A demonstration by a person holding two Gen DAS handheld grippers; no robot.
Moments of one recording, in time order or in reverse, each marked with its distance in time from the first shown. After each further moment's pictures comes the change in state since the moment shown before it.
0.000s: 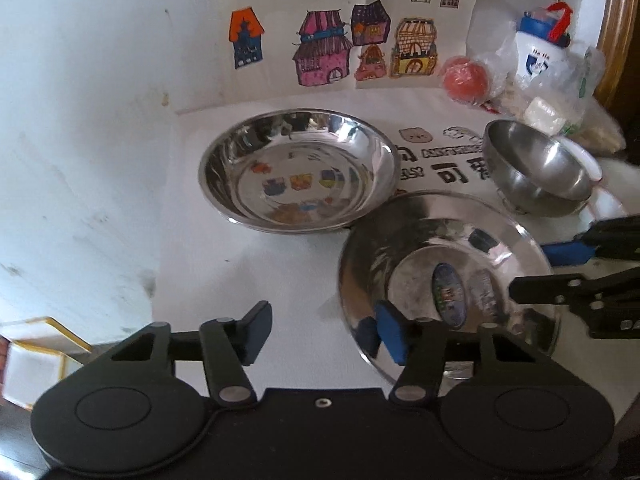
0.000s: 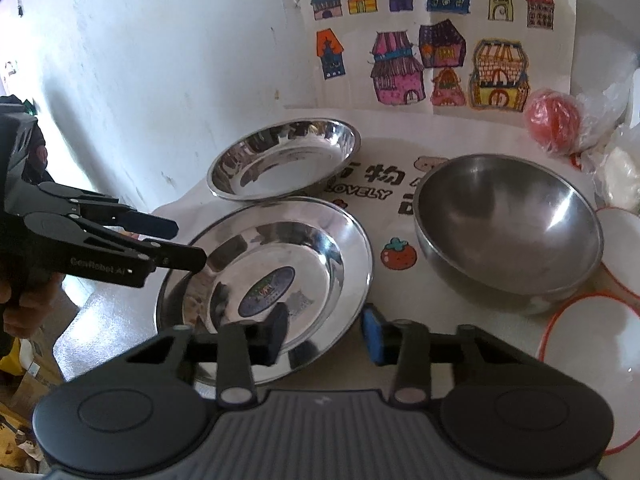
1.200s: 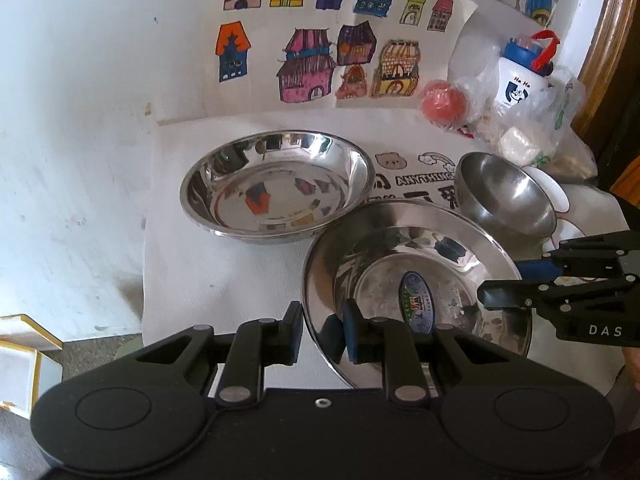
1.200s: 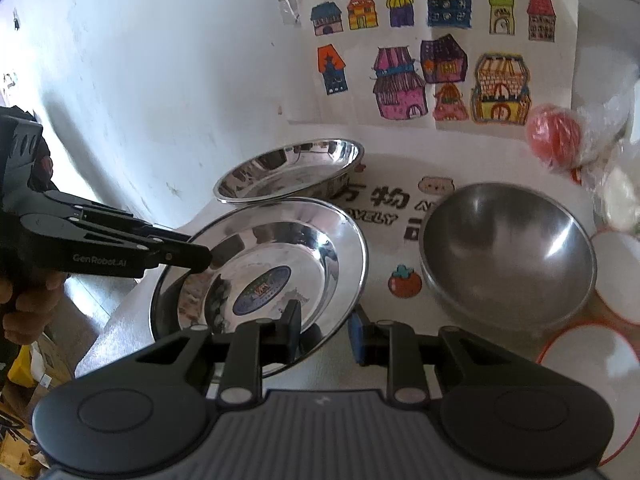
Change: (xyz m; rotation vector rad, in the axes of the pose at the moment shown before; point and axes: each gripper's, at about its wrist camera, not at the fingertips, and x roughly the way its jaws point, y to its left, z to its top) left arm -0.017 0.005 0.022 -0.032 0.002 -0.090; right arm -0.014 0.001 0.018 0.013 -0.001 0.027
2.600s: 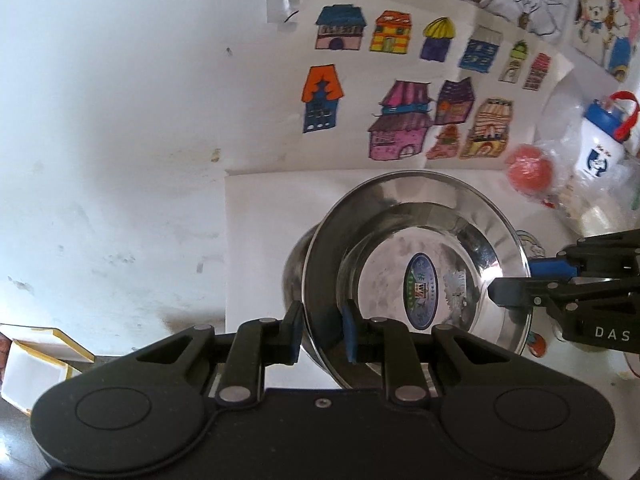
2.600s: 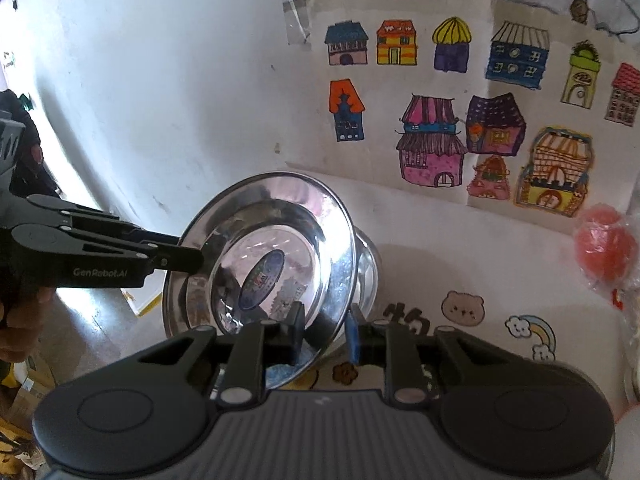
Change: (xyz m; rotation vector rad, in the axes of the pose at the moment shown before) left arm 0.032 0.067 0.071 -0.076 -0.036 0.121; right arm 0.080 0.005 0.109 -0.079 0.026 -0.023
